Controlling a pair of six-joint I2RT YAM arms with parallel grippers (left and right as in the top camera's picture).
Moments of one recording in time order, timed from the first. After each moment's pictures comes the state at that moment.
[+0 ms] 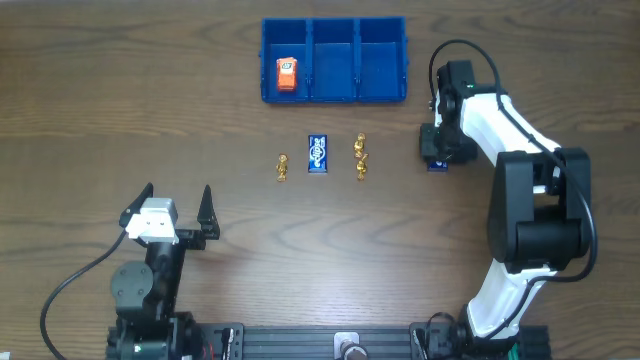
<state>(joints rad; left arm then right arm) 0.01 0.01 0.02 -0.11 0.10 -0.03 0.06 1.98 1.28 -0.81 0.01 0.13</state>
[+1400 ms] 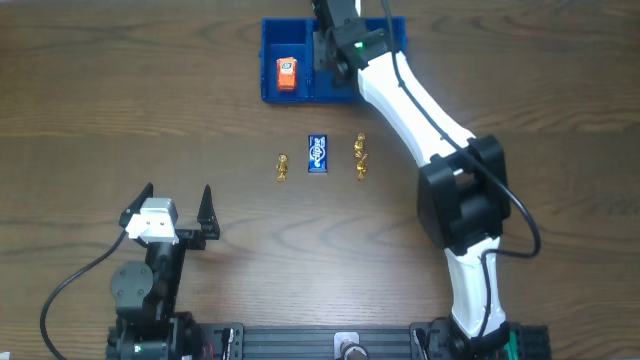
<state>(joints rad) 0.01 0.01 0.02 -0.11 0.10 -0.03 0.46 2.21 1.94 -0.60 0.19 0.35</state>
